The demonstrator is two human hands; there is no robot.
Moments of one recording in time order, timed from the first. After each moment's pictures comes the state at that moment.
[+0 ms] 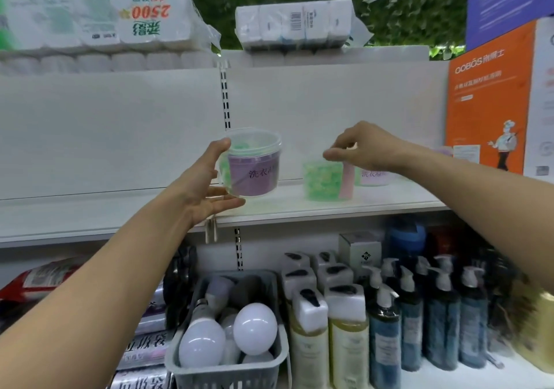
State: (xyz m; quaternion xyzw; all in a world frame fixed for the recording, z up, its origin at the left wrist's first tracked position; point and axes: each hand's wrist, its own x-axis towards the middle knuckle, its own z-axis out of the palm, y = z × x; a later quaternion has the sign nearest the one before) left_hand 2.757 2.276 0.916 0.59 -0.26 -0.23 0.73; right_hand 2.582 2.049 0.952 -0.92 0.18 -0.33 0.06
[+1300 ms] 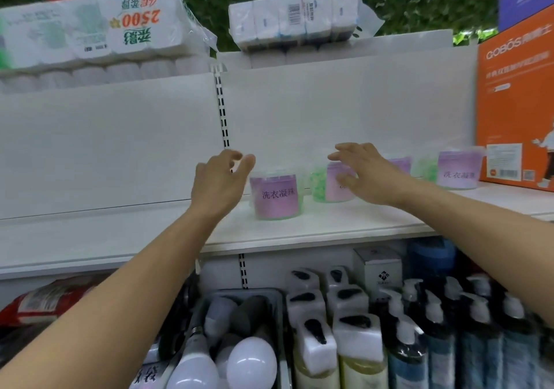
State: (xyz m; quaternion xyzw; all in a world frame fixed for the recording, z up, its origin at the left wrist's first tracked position) left_hand 2.787 2.200 0.920 0.78 -0.38 0.21 0.46; right_hand 2.623 1.990 0.915 -0.93 0.17 -0.33 0.00
